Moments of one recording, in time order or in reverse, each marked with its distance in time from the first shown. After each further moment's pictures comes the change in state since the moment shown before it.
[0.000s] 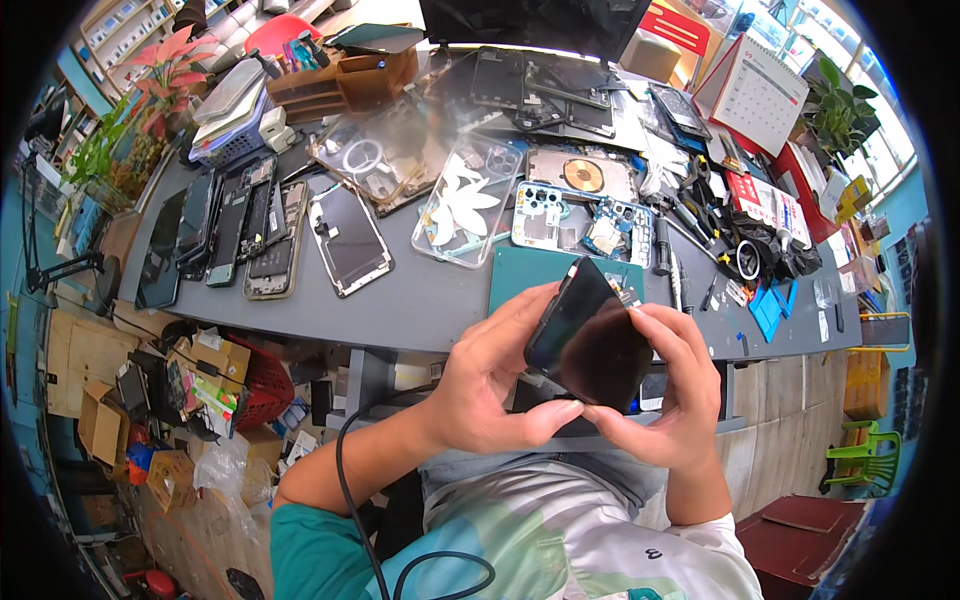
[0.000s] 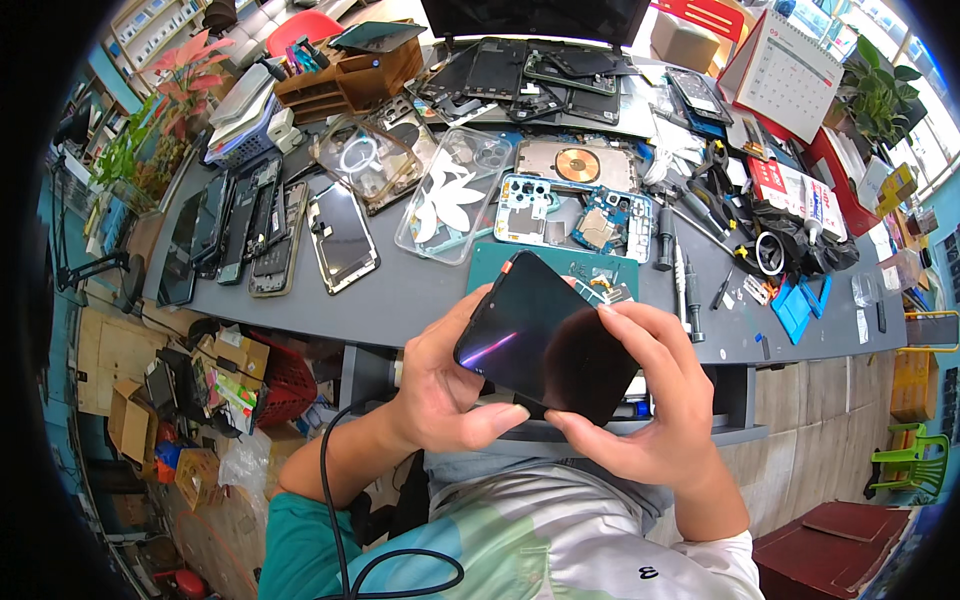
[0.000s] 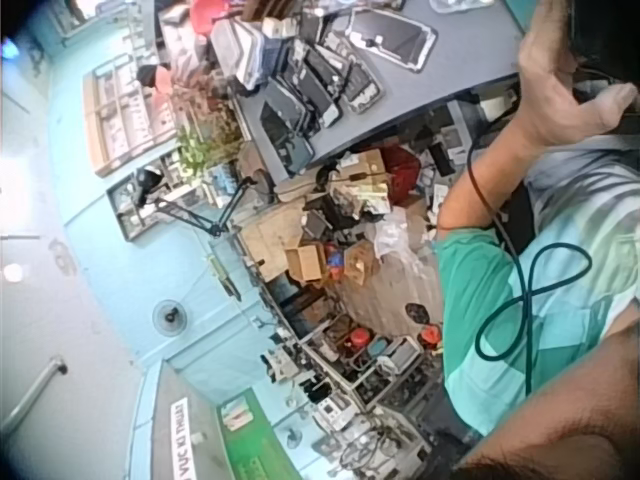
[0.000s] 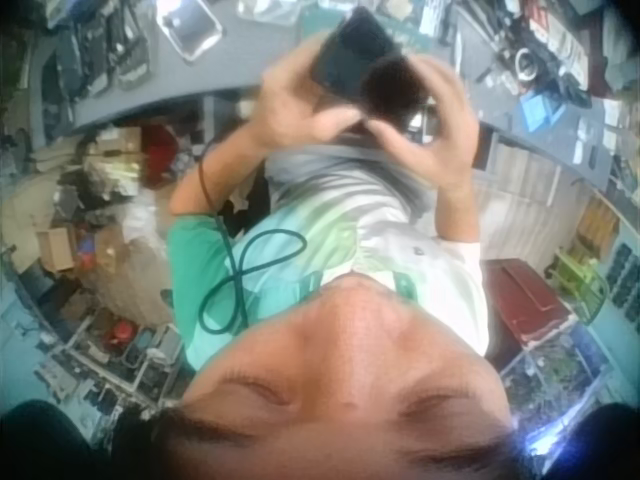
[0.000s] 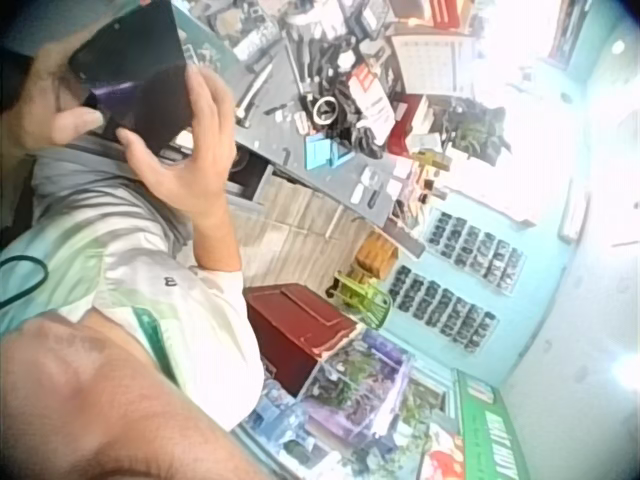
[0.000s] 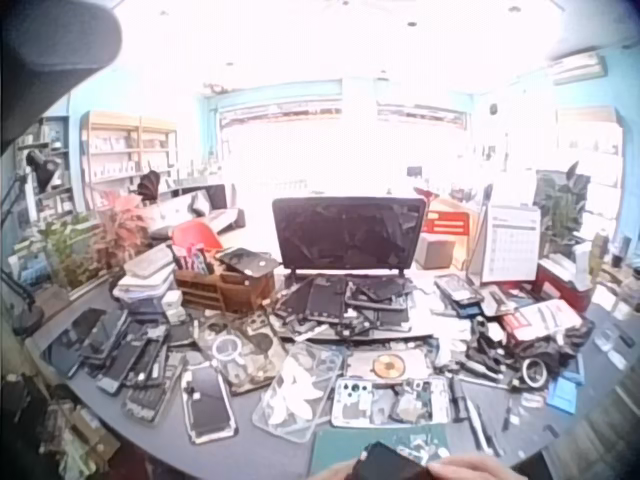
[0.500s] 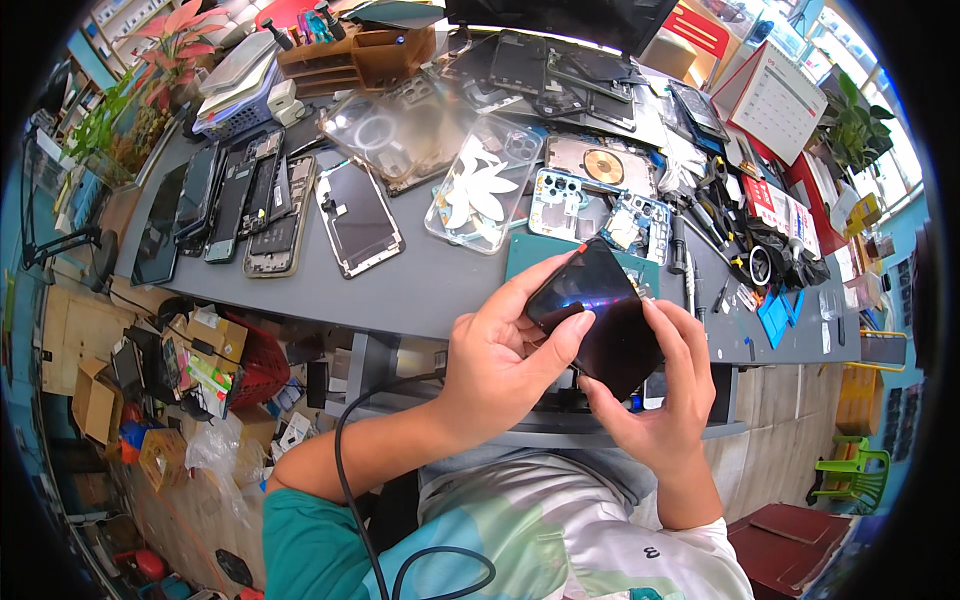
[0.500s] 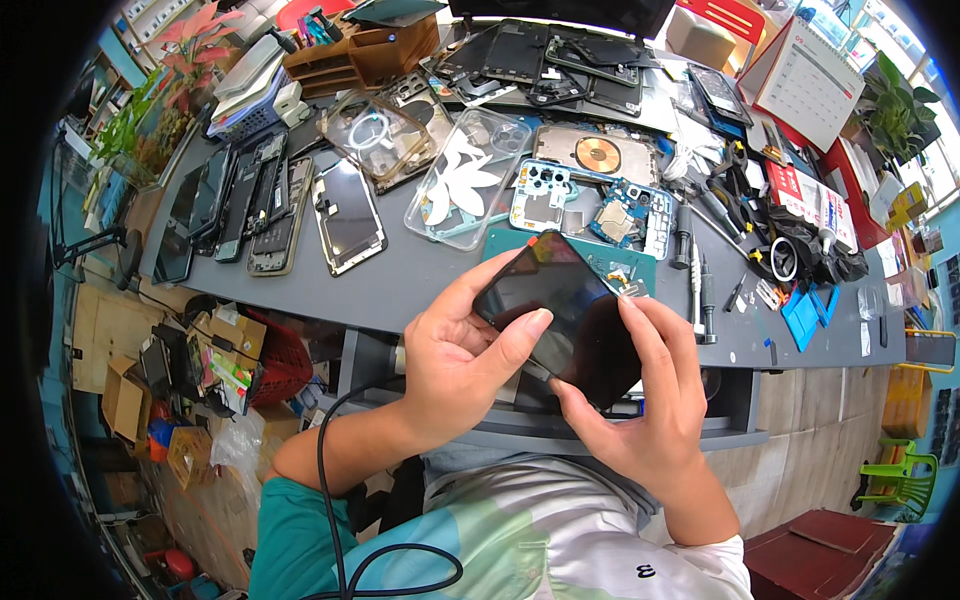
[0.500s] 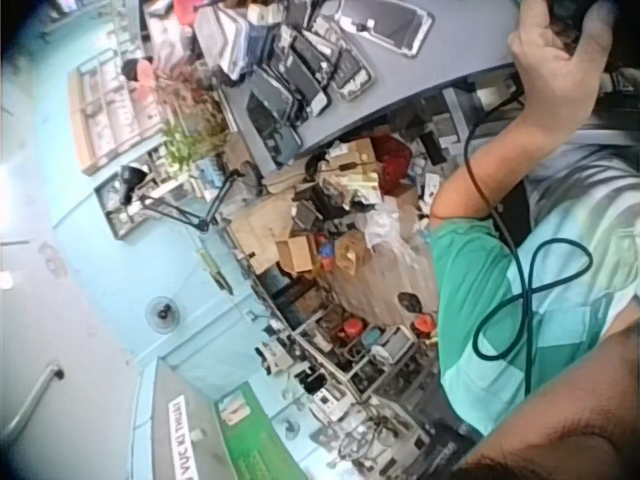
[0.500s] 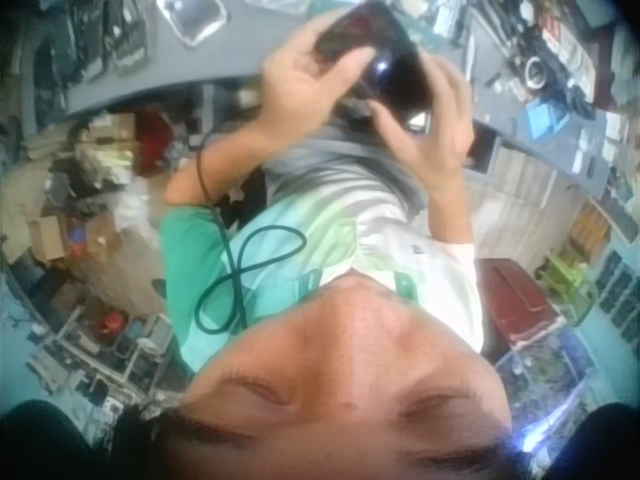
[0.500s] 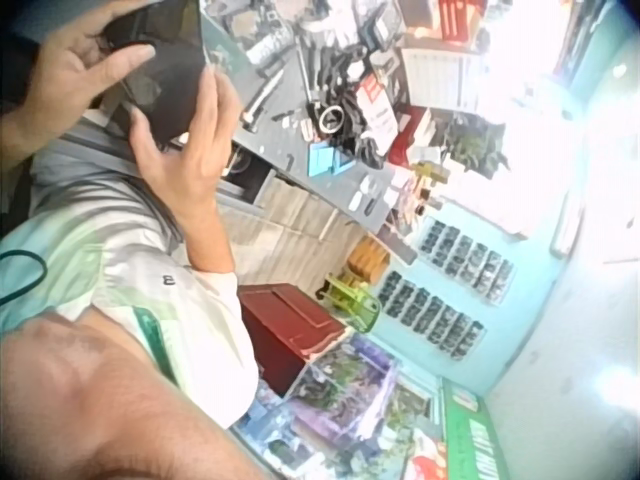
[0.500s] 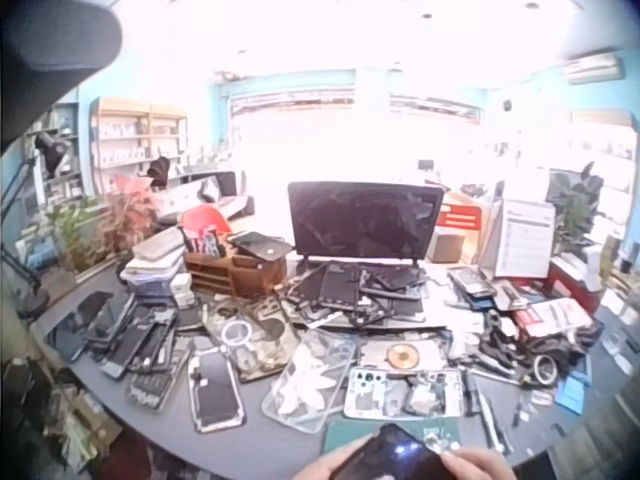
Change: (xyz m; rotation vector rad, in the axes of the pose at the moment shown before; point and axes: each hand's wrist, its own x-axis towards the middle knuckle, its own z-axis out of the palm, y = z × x) left_hand 0.006 -0.004 0.019 0.161 0.444 -0.105; right_hand -0.007 -0.003 0.024 -0.244 0.051 0.020
